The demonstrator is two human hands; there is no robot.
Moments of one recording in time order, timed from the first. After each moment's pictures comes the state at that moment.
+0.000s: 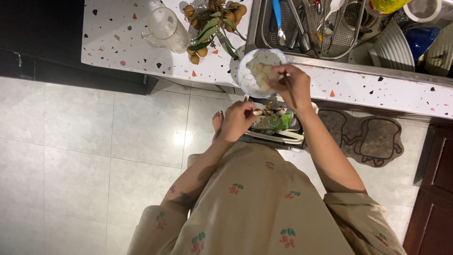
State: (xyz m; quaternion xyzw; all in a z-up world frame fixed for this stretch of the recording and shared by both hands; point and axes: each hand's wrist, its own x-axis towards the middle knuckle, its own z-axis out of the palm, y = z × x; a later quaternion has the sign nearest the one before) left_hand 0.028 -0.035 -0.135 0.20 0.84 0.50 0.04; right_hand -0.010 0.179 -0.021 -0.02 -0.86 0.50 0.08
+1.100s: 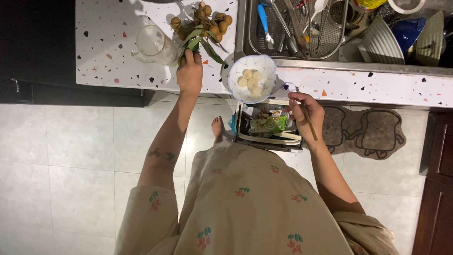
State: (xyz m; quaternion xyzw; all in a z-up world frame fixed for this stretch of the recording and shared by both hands) left_hand -0.179 -0.111 -0.176 0.18 0.95 0.06 -0.24; right_hand 0.077 0.196 -0.003 -0.21 -0.73 0.64 0.07
